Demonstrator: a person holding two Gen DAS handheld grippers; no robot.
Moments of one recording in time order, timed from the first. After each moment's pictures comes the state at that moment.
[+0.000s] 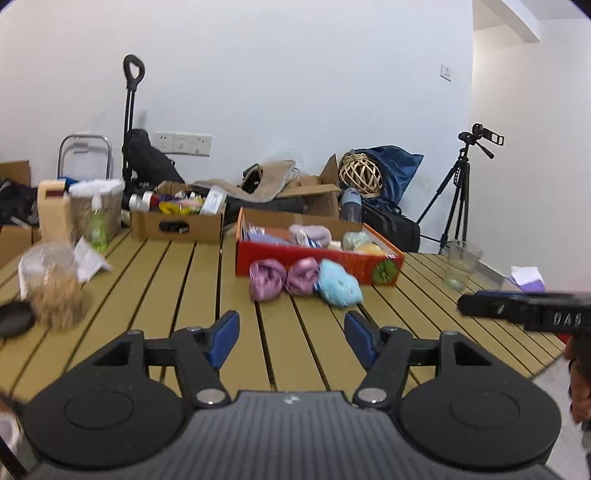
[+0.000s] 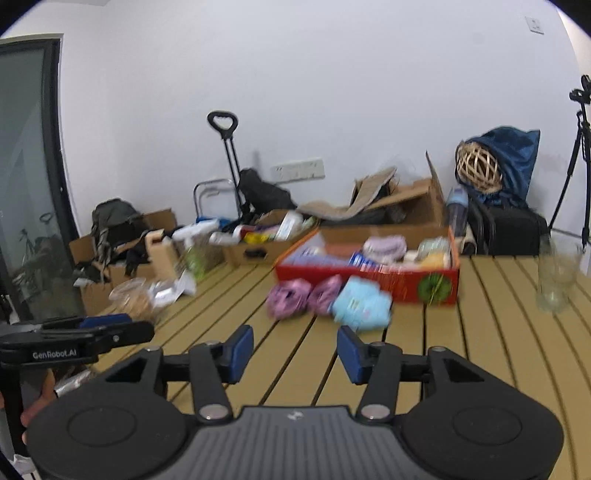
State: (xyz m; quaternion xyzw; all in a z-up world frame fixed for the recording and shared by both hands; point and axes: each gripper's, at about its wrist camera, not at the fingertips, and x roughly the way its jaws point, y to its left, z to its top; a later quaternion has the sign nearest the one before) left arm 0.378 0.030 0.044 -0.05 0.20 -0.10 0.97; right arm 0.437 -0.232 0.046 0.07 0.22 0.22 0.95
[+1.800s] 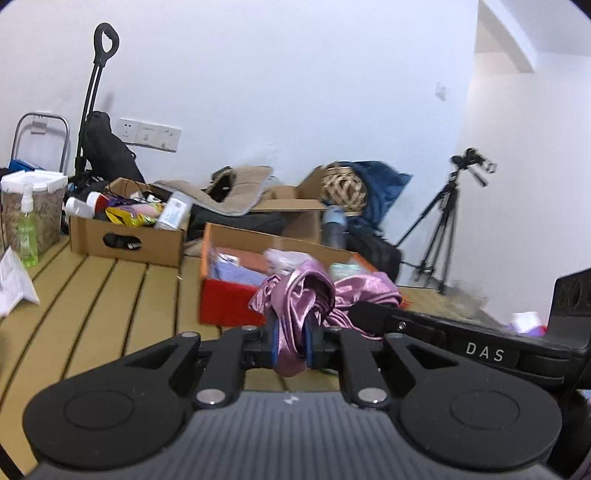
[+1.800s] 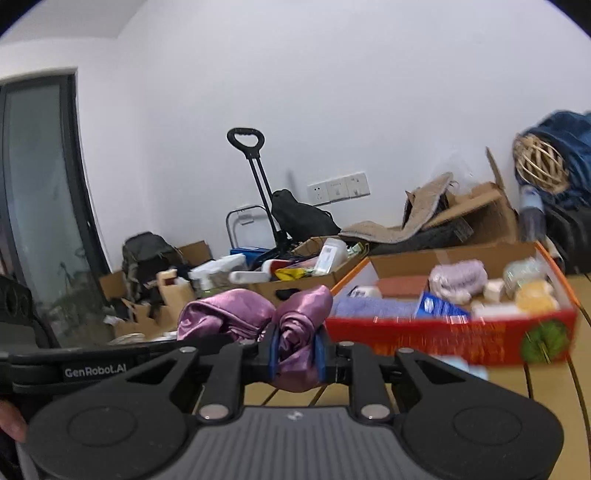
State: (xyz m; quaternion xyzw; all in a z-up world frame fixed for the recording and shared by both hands) left arm 0.516 0.037 0.039 -0.11 0.19 -0.17 0.96; right arm 0.588 -0.182 0.017 0.13 0.17 0.29 0.93
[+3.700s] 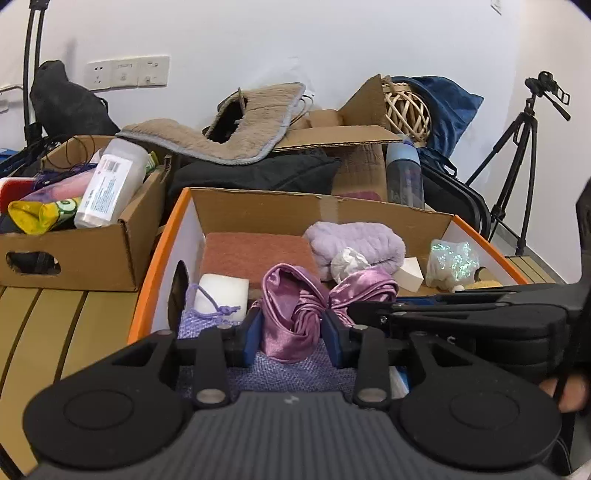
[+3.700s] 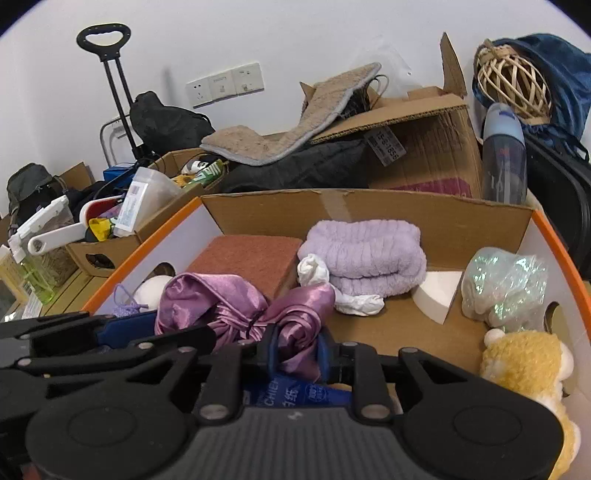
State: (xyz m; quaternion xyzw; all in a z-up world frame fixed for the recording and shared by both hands) left arm 0.807 -0.023 -0.022 -0.04 0.30 -0.12 0.94; right arm 0.867 -0.180 -0.041 0.06 0.35 0.17 0.92
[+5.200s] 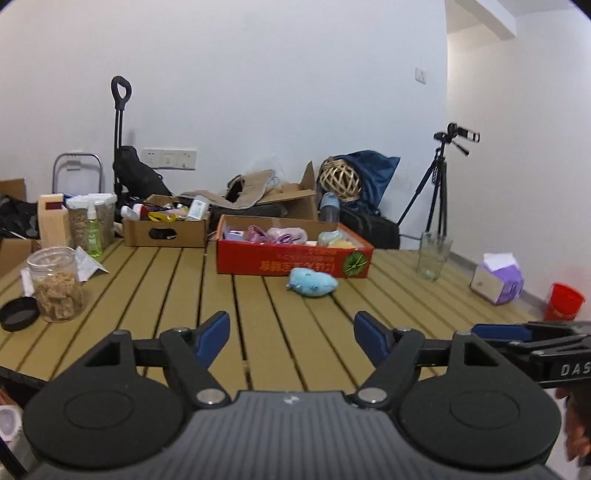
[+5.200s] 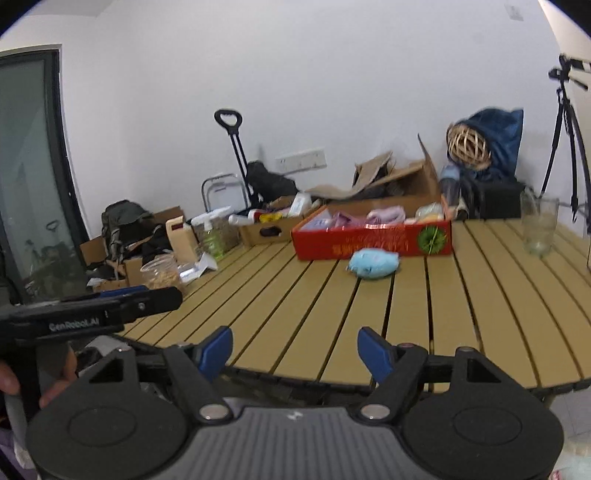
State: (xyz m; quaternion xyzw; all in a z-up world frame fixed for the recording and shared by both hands) left arm 0.324 0.003 0.043 -0.03 0.17 -0.12 0.98; right arm 0.346 -0.242 0.022 0.10 0.22 0.21 0.95
